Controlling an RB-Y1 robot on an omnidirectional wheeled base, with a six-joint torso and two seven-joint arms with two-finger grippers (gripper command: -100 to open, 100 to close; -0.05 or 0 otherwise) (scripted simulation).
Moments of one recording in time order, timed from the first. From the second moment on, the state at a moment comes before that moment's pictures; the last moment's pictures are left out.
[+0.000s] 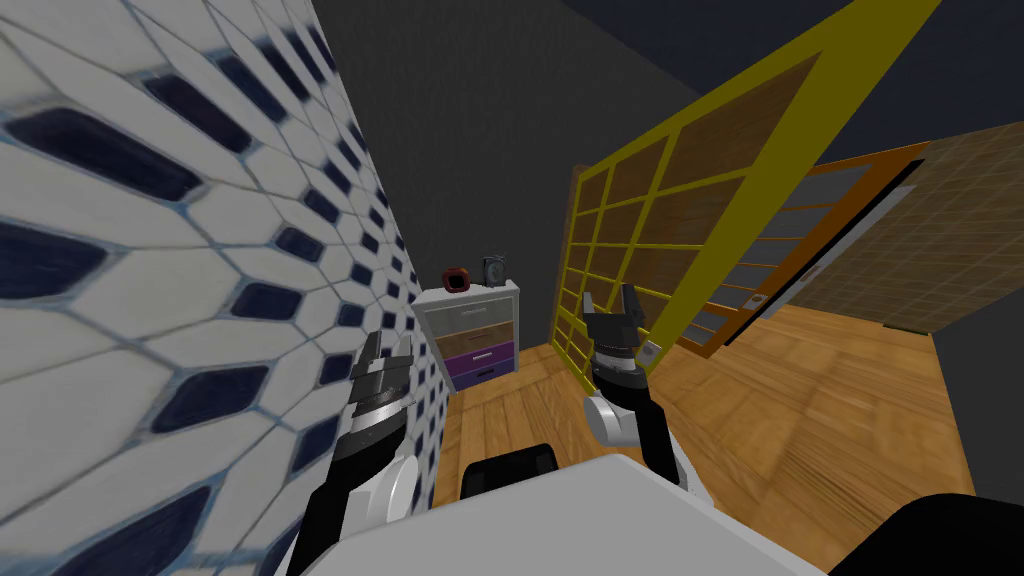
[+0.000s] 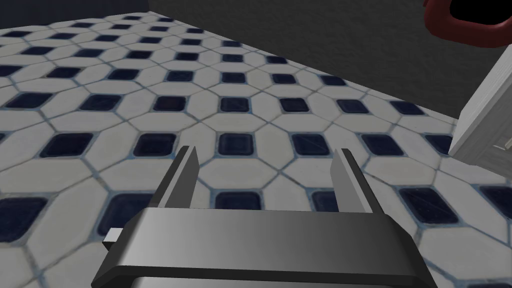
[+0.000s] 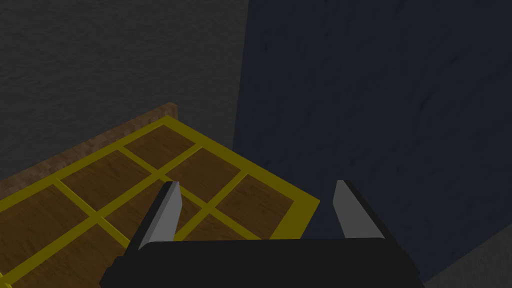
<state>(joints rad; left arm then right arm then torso) 0.53 -0.04 -0.06 -2.21 0.07 -0.52 -0.01 0.46 0.05 0.02 -2.37 -0.02 -0.60 -0.11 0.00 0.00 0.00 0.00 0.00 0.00</state>
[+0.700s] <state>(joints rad) 0.53 -0.04 -0.06 -2.21 0.07 -0.52 -0.01 0.46 0.05 0.02 -2.37 -0.02 -0.60 -0.11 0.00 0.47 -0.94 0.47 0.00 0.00</state>
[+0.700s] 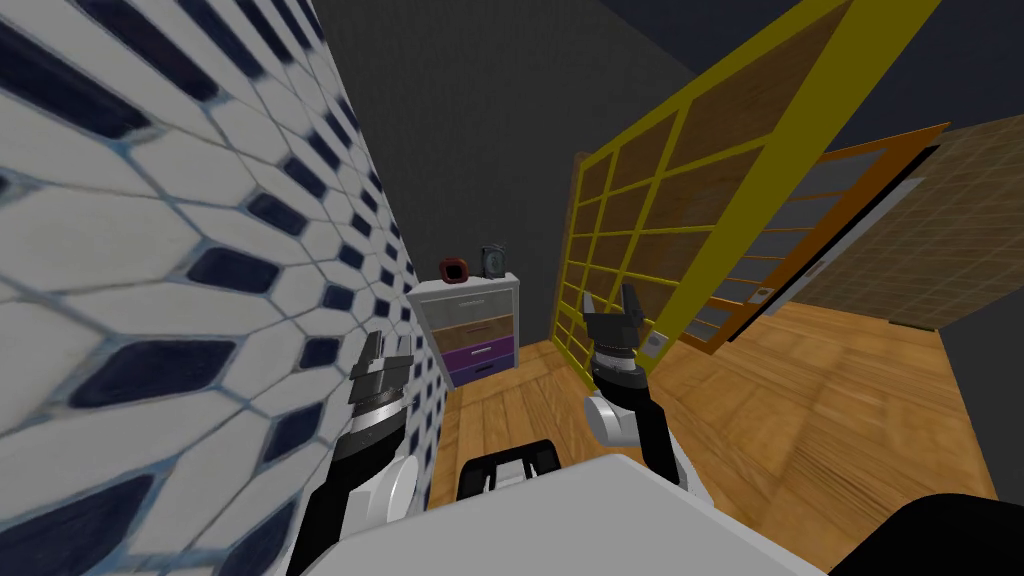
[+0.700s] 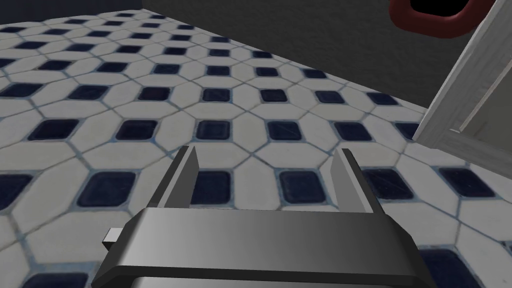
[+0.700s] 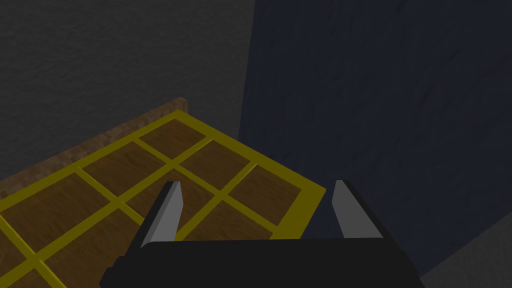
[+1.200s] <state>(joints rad) 0.53 0.01 -0.06 -2.19 0.06 -0.52 -0.01 0.46 0.05 0.02 -2.36 -0.02 -0.60 -0.11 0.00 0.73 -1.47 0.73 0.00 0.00</state>
